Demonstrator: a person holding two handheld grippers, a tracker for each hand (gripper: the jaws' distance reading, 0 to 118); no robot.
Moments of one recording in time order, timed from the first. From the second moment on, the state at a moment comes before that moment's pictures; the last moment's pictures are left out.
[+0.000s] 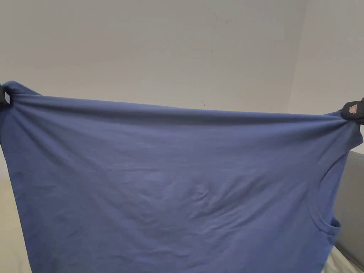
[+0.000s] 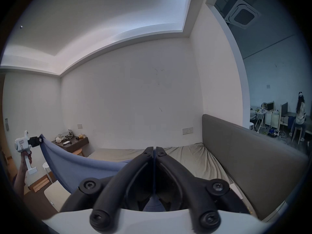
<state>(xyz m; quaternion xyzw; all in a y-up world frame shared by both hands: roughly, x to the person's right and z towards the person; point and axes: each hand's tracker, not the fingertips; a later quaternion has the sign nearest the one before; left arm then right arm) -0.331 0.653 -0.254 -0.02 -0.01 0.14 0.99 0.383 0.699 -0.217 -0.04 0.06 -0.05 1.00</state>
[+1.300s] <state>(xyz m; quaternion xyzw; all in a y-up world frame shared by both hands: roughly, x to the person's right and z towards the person) -0.300 0.625 -0.661 -0.09 0.07 0.04 0.99 0.328 0.642 -0.642 -0.14 -0.04 0.11 0.98</state>
